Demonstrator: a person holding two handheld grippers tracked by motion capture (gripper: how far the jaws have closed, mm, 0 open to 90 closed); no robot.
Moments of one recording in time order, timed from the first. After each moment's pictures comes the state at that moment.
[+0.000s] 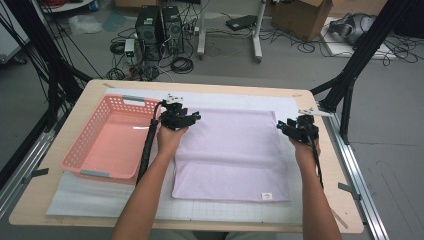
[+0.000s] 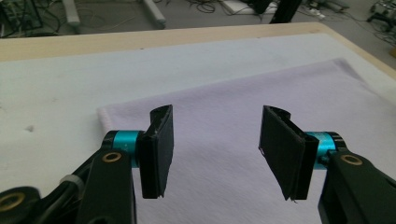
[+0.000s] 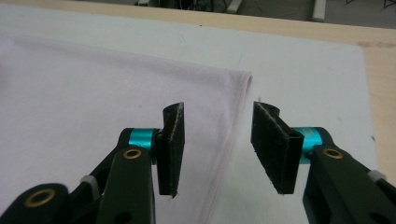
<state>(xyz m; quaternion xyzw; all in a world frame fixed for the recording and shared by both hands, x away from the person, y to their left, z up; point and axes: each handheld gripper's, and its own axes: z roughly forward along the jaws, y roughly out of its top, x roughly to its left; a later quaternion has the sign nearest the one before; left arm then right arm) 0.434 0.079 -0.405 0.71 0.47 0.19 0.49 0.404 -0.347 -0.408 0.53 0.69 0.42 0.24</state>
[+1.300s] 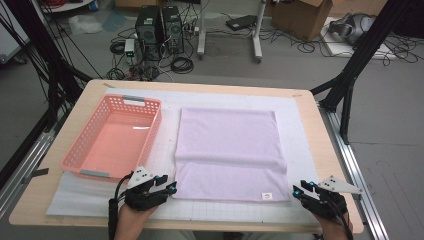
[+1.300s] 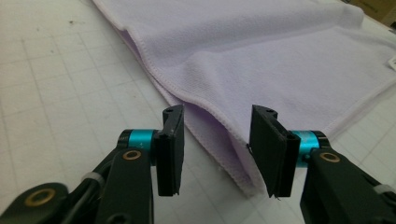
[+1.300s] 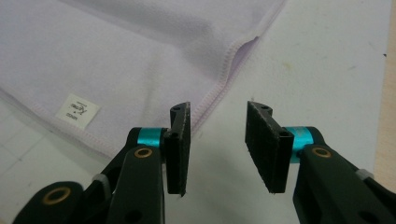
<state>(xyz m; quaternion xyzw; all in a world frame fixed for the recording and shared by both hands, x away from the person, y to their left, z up) 0.226 0.143 -0.445 0.74 0.43 0.13 0.49 0.208 -0.364 -0.434 0.47 0.76 0.39 0.22</state>
